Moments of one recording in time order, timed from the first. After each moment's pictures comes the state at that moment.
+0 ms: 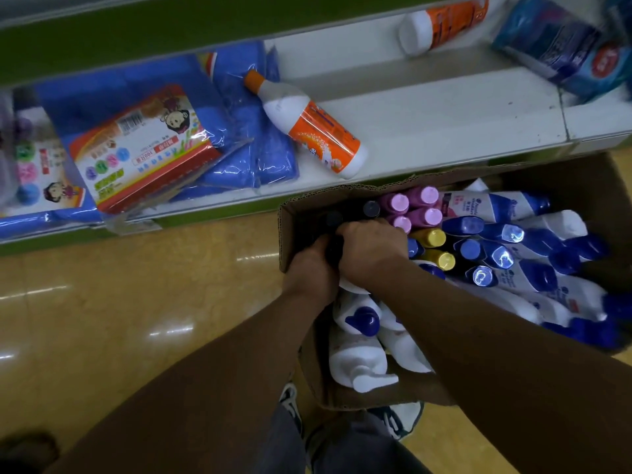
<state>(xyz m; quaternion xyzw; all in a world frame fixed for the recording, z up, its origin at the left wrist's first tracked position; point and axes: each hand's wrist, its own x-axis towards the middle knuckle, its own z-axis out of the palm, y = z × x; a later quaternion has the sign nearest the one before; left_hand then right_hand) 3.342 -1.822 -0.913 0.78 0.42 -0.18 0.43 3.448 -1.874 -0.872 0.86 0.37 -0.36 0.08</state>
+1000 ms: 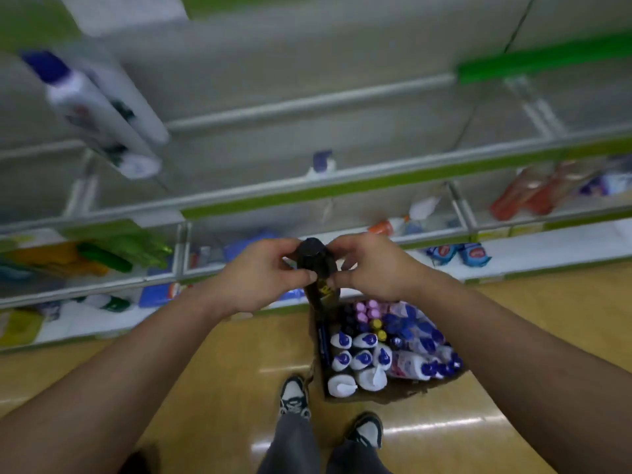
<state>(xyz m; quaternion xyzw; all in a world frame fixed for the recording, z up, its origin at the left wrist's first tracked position) 3.324 -1.782 -0.247 0.83 0.28 -0.06 0.47 3.482 -1.921 -0.271 0.77 0.44 -0.37 -0.27</state>
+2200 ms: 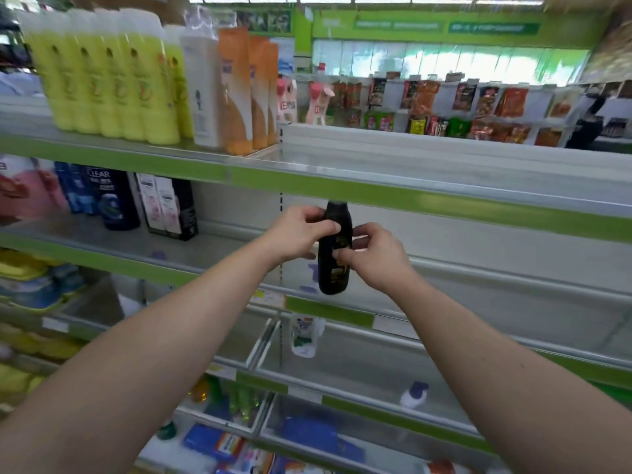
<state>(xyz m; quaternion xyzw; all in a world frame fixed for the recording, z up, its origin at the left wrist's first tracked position) 3.219 -1.572 0.124 0.77 0.33 0.30 0.46 3.358 -1.662 0.101 0.76 0.48 -0.15 -0.42</state>
